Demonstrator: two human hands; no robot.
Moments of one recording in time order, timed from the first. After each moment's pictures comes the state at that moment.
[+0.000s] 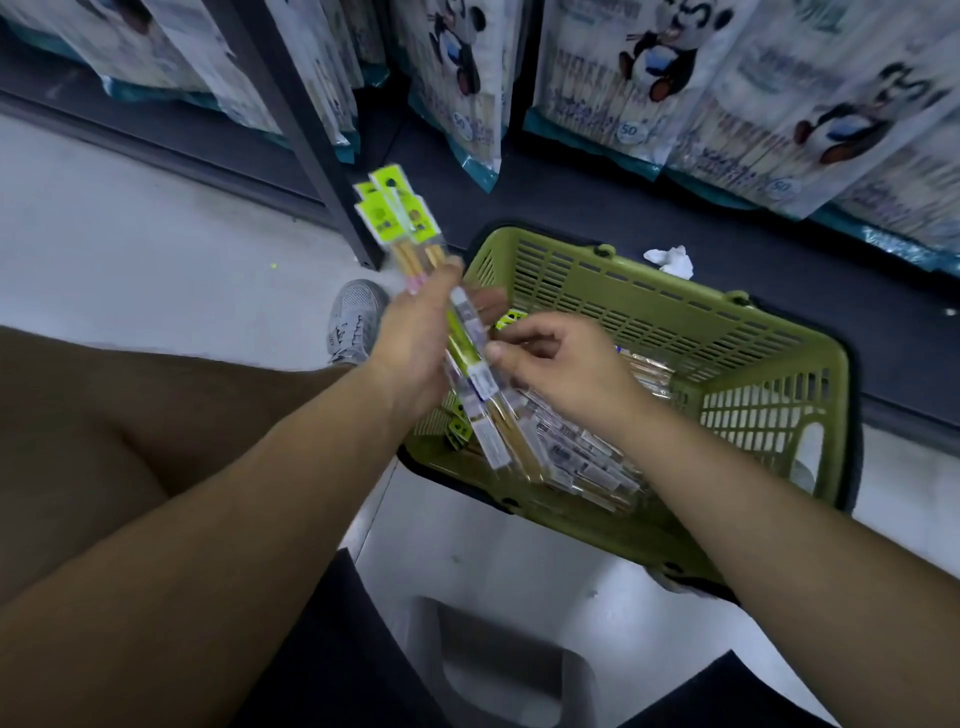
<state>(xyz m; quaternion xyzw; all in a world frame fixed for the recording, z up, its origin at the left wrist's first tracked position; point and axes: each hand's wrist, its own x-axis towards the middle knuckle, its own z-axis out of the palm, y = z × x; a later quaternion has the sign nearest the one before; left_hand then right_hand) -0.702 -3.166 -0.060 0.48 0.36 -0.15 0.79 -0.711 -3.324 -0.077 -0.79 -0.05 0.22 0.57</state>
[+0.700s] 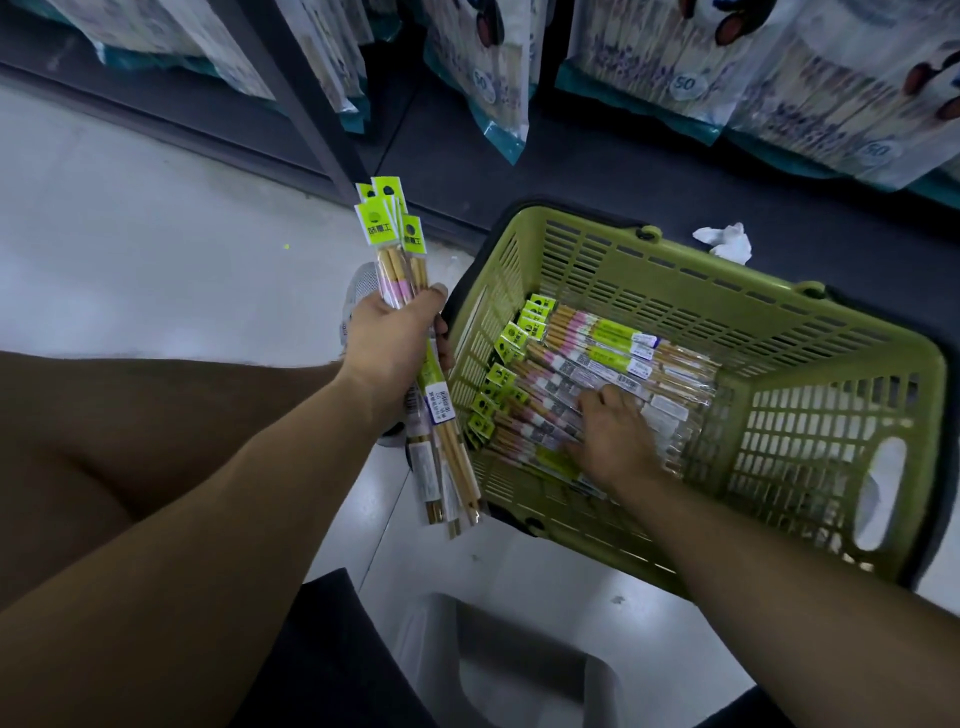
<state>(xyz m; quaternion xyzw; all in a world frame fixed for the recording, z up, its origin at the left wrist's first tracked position) -0.708 -3.123 -0.102 0.64 0.39 -0.07 0.65 -0.751 -3.370 -0.230 -0.94 -0.08 0.31 0.11</state>
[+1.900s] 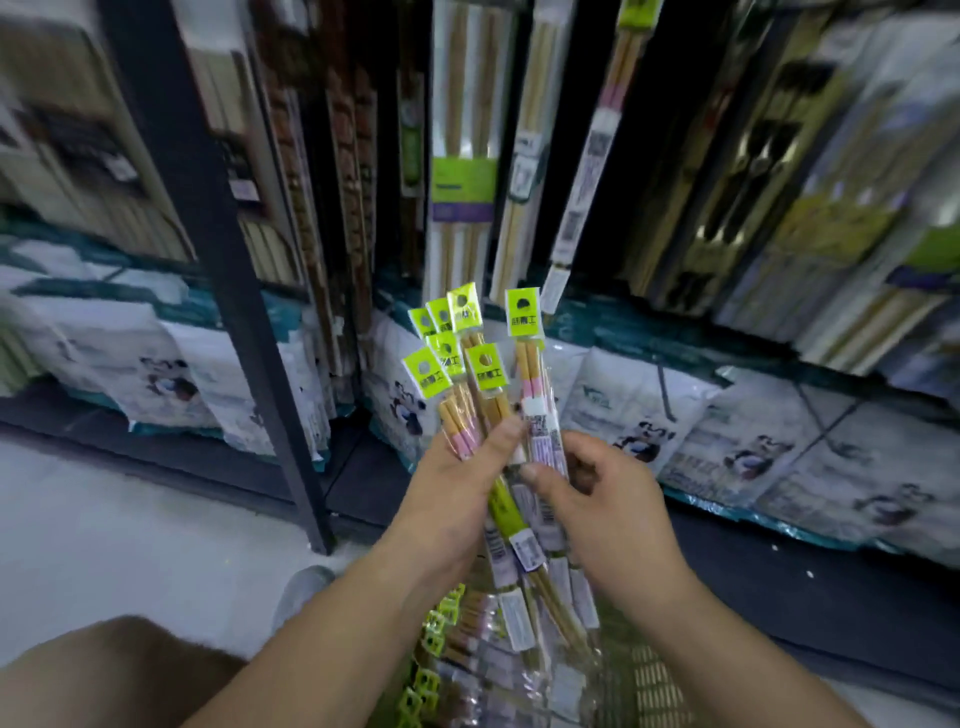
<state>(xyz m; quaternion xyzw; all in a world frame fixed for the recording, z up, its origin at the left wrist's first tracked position) -0.675 -3.216 0.140 0.52 0.04 -0.06 0.85 -0.695 -3.355 0.152 -0.83 -0.06 -0.04 0.55</state>
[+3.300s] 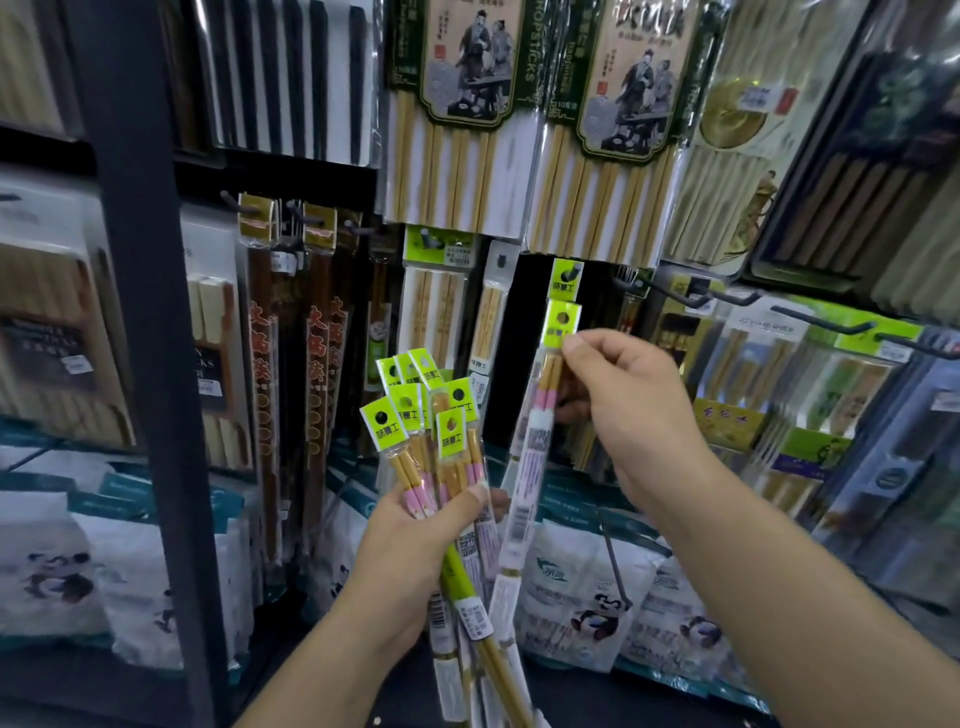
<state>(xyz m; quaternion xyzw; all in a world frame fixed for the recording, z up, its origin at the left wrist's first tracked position) -0.593 -3.193 0.212 0.57 -0.05 0.00 0.82 -0.589 -3.352 0.347 -0.75 -0.04 -0.22 0.62</state>
